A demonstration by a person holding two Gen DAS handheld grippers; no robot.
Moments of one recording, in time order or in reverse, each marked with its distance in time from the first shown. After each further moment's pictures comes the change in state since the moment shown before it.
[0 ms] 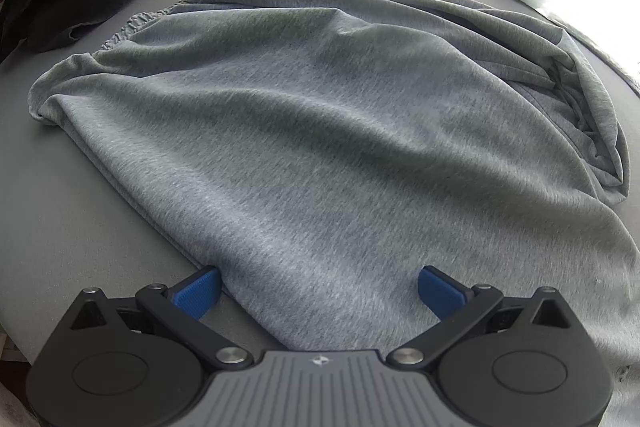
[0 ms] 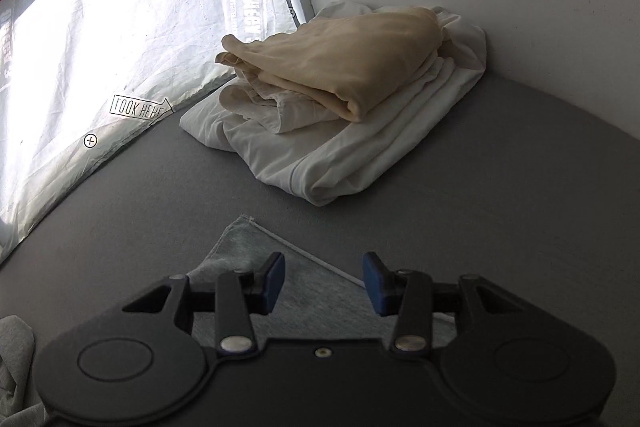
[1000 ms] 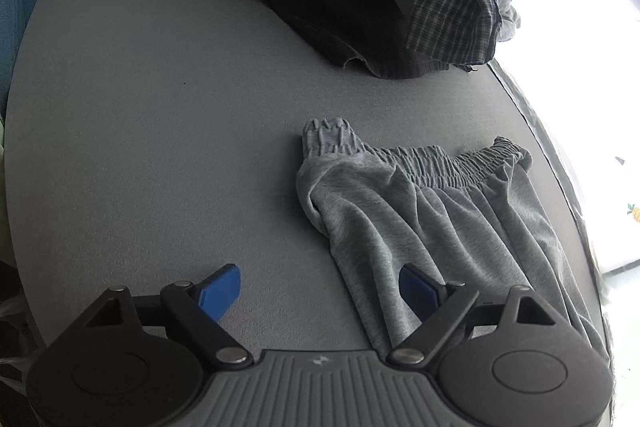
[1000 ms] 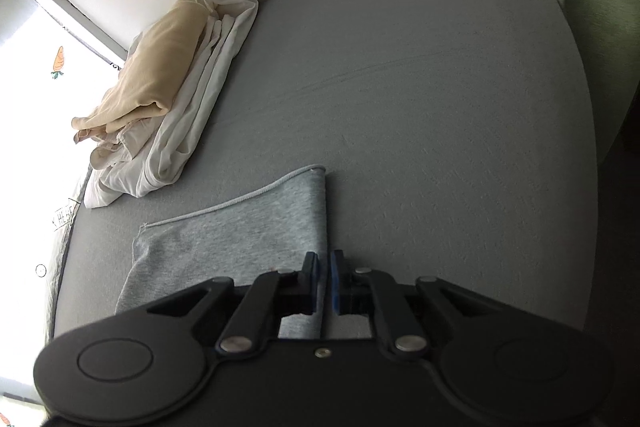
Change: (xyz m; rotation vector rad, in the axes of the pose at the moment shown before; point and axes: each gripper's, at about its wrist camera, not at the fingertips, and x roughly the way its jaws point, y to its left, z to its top) left arm -0.006 0.254 0.067 -0.666 -0.152 -0.059; right arm -0.044 -0.065 -0.068 0.653 0.069 -0.154
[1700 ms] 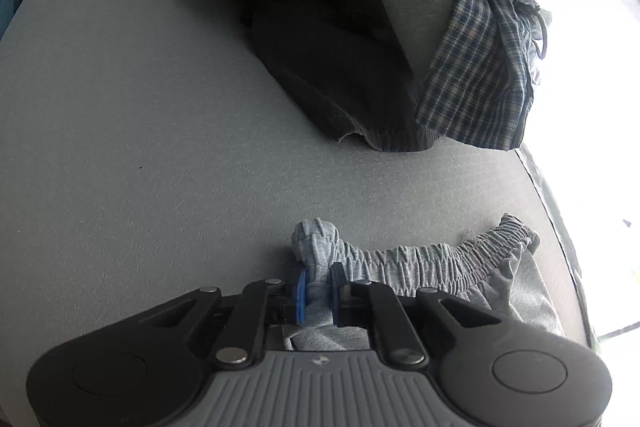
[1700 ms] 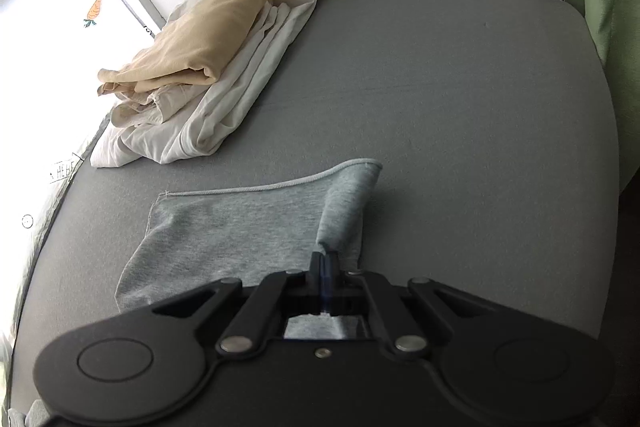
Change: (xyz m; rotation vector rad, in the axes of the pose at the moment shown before) left arm 0.024 -0.001 0.055 -0.058 -0.096 -0.033; right arm -0.010 0.056 -0.014 -0.205 -0.060 -0.017
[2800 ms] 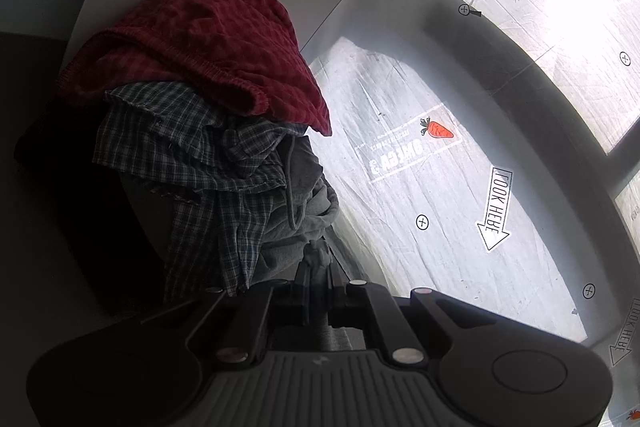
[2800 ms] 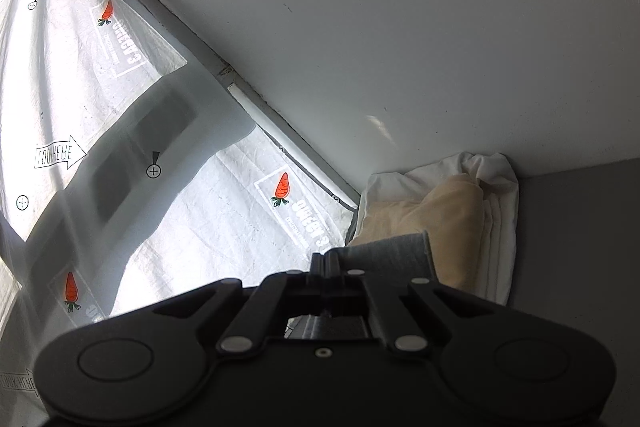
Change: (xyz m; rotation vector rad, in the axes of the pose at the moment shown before) left arm -0.066 -0.142 0.098 0.048 -0.210 -0.343; right arm -0.080 0.118 0.142 0.082 -0.286 0.466
